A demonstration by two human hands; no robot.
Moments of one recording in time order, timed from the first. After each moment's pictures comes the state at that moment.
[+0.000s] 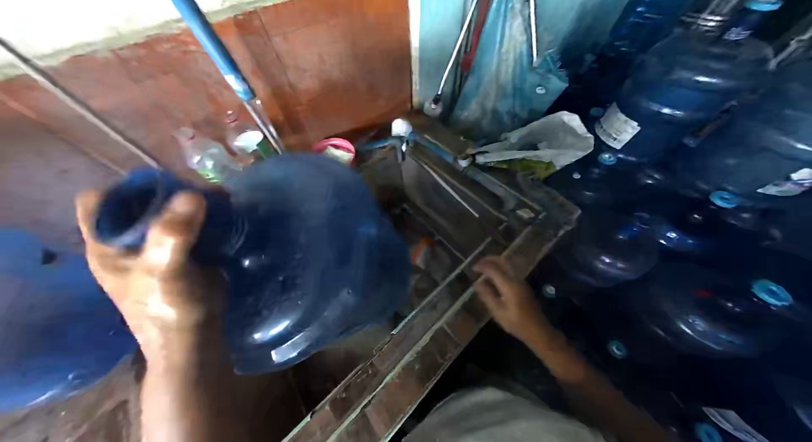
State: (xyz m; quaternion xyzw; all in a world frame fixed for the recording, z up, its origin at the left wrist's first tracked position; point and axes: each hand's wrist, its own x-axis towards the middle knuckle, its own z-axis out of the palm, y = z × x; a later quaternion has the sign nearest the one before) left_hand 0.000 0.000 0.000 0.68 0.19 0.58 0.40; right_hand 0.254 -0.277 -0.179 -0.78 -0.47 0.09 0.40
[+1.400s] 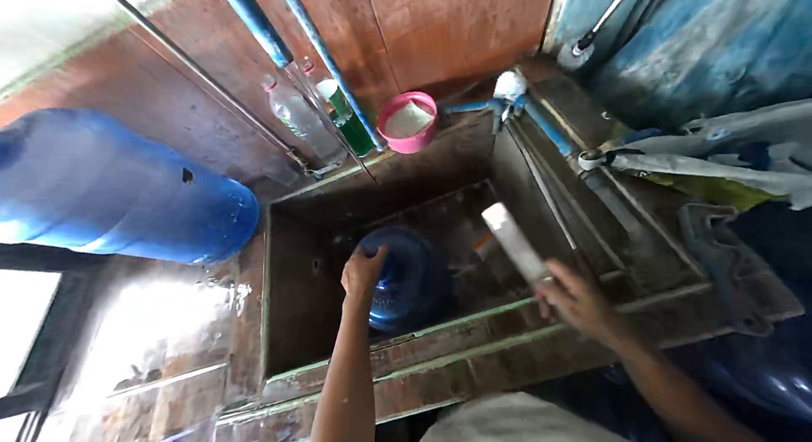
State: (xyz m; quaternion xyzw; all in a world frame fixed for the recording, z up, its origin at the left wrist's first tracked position) left_hand 0.077 -0.003 -0.173 0.59 0.76 0.01 0.27; right_hand 0.375 -0.193 -0.196 -0.67 -0.45 0.47 0.34
